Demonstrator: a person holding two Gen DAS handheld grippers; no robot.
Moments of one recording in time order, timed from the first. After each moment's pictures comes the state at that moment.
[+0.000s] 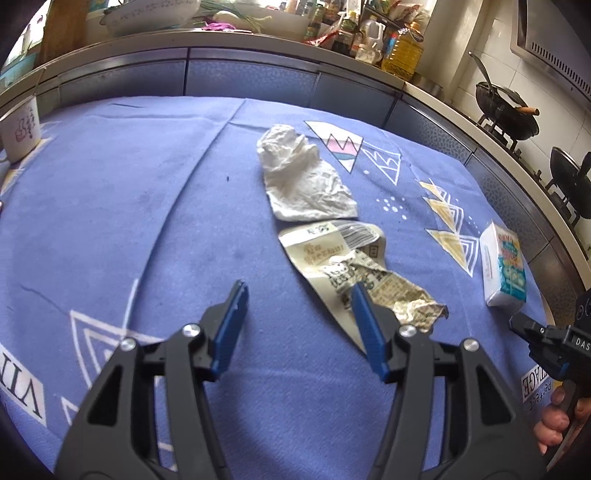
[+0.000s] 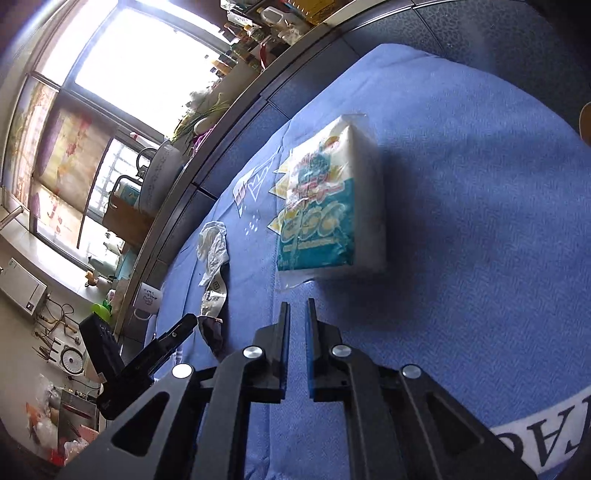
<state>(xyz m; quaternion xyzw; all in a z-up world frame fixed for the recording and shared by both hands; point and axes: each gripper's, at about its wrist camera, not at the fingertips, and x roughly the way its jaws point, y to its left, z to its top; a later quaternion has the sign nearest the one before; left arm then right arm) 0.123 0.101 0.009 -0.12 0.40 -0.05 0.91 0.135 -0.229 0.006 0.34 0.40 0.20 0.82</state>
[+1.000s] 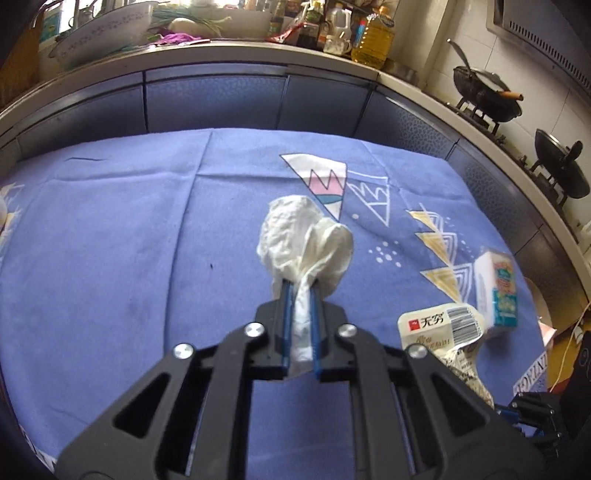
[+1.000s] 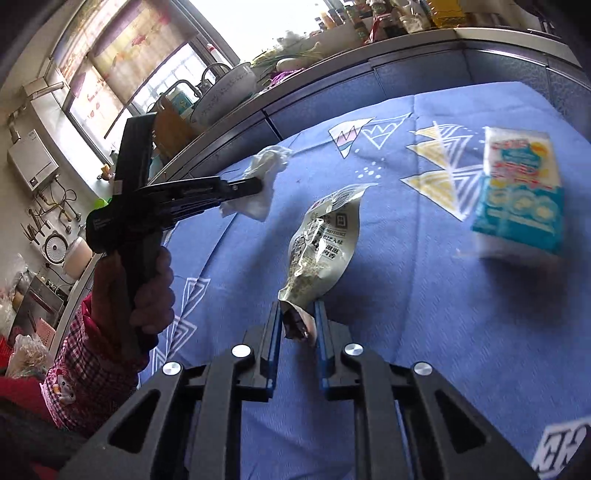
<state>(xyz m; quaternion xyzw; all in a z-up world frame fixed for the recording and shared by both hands) 0.172 0.112 0.054 -0.08 0.41 -0.12 0.90 0.085 -0.130 0.041 0.16 0.40 0.28 0.86</state>
